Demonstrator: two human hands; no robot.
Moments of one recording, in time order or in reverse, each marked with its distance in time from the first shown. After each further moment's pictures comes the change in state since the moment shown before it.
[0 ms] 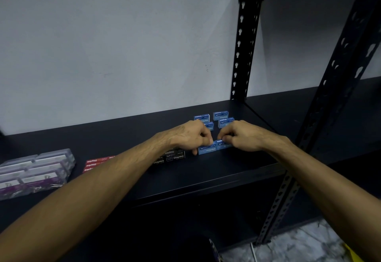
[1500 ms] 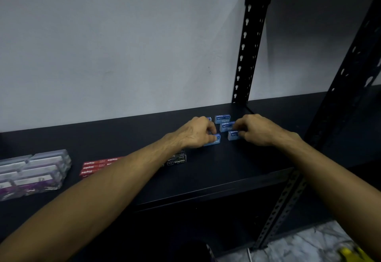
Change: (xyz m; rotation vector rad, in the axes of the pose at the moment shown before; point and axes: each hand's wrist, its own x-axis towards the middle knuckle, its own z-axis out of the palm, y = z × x) left_hand 0.021 0.000 -0.001 0.043 0.223 0.012; right_hand 0.013 0.025 -0.022 -0.214 0.117 0.173
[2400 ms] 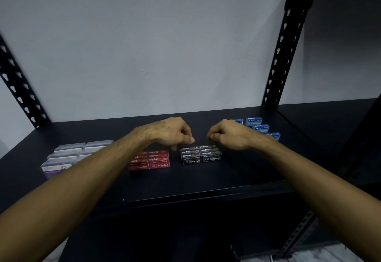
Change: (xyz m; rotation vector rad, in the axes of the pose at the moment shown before) left_hand -0.099 -0.091 -0.082 0.086 -0.190 -0.191; right_hand 0.023 -0.141 0.023 0.226 -0.115 -0.283
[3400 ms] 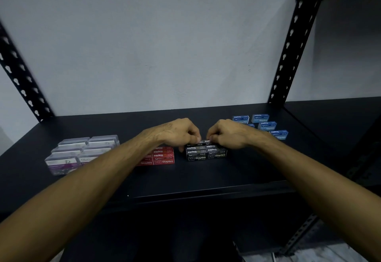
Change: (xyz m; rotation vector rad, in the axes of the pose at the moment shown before) left_hand 0.007 -0.005 0.017 -0.118 -0.006 0.061; right_hand 0.018 -0.006 0.013 -0.069 -0.079 -0.062
